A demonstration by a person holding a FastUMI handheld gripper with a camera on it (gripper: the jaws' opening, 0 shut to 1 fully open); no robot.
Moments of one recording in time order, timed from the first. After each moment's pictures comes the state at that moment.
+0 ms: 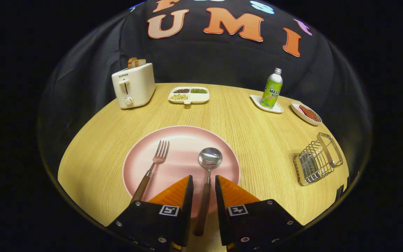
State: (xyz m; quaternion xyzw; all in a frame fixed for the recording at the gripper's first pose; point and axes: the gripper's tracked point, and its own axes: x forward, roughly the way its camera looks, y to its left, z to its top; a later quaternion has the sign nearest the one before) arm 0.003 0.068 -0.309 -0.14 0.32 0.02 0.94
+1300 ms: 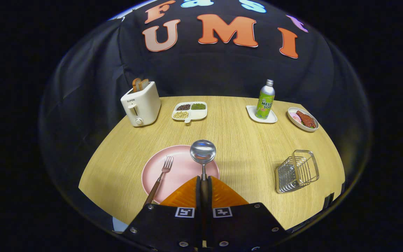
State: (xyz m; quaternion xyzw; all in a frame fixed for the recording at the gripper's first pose) arm -0.020 0.033 -0.201 -0.10 0.32 0.07 0.94
